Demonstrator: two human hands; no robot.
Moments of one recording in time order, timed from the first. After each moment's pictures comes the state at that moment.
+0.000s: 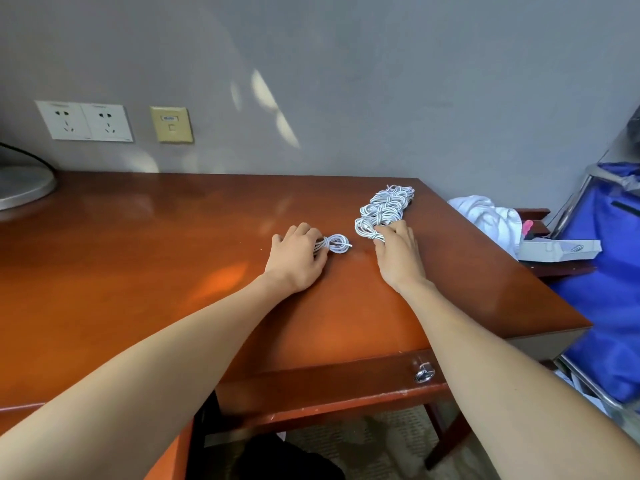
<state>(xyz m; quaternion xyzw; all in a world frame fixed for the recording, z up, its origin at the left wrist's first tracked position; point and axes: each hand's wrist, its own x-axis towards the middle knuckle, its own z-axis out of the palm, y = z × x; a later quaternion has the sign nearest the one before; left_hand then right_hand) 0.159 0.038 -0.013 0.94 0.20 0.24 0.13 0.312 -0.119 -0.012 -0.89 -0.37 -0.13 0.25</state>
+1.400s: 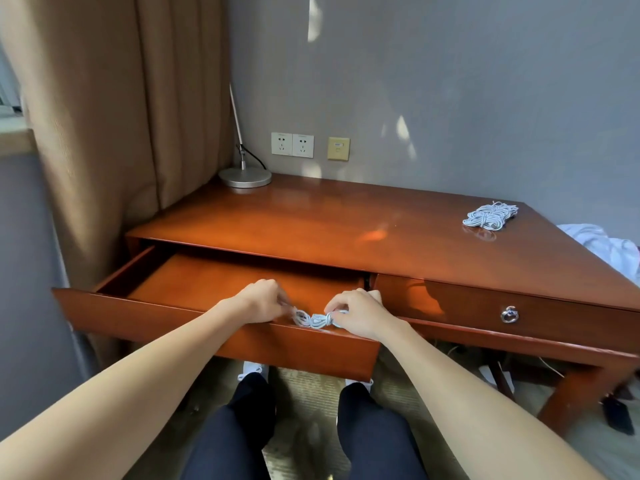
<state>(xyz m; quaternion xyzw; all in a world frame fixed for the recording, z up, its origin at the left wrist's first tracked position) -0.279 0.009 -0.032 0.91 0.38 0.02 0.18 -0.085 -0.139 -0.031 -0.77 -0.61 0.13 0.15</state>
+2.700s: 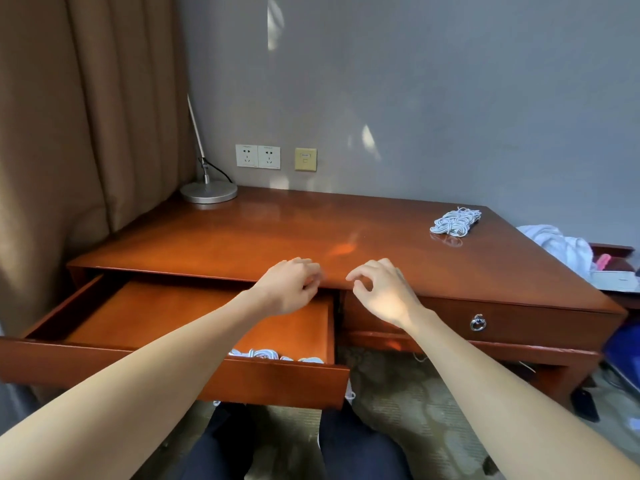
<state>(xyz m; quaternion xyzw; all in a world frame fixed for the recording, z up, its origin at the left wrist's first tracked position) -0.182 -0.017 0.030 0.96 0.19 0.16 0.08 -0.006 -0.169 0.031 -0.79 -0.56 -0.01 0.24</state>
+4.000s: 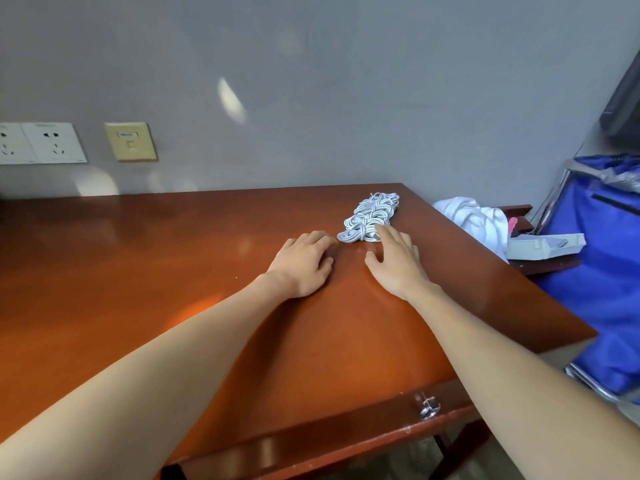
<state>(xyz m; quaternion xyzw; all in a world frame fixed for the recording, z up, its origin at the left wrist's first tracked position) 0.222 0.055 -0.004 0.98 0.08 0.15 0.10 0.351 -0.121 -0.005 -0.91 -0.35 -0.06 0.22</state>
